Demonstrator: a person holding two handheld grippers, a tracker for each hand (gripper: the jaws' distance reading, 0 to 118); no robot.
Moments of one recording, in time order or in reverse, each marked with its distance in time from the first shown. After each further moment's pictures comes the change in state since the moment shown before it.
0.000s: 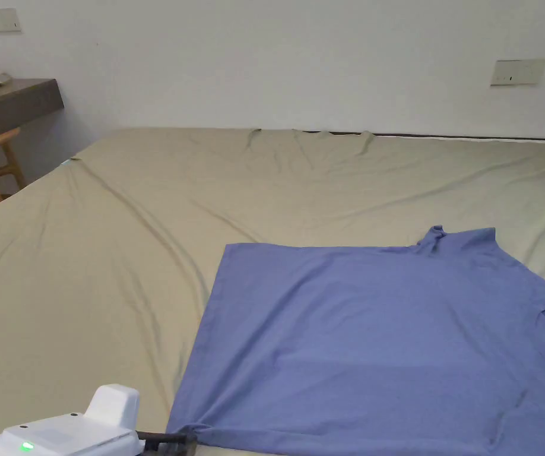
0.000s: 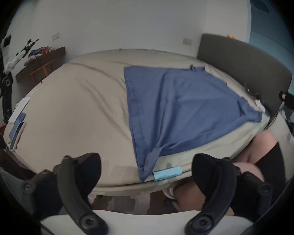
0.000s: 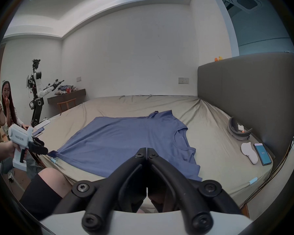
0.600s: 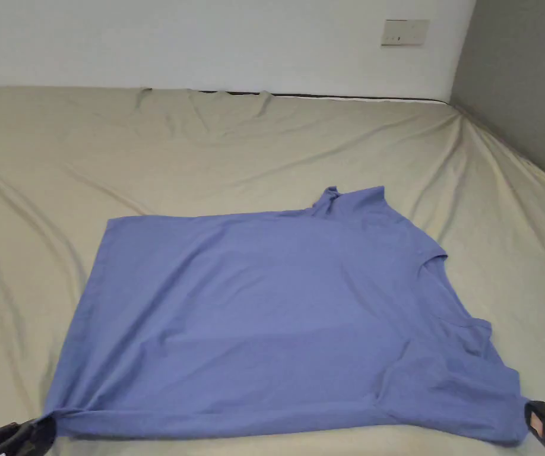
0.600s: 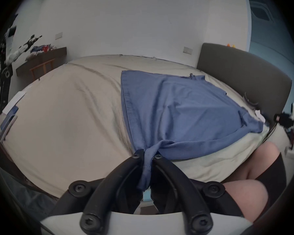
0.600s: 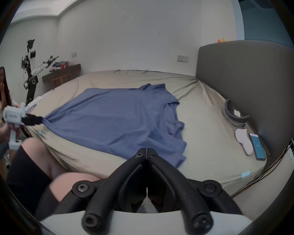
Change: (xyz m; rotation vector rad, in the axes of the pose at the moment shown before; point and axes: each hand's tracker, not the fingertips) left arm -0.001 -0.003 -0.009 0.126 -0.044 0.150; right arm 0.044 -0.028 -0.018 -0.218 -0.059 0.095
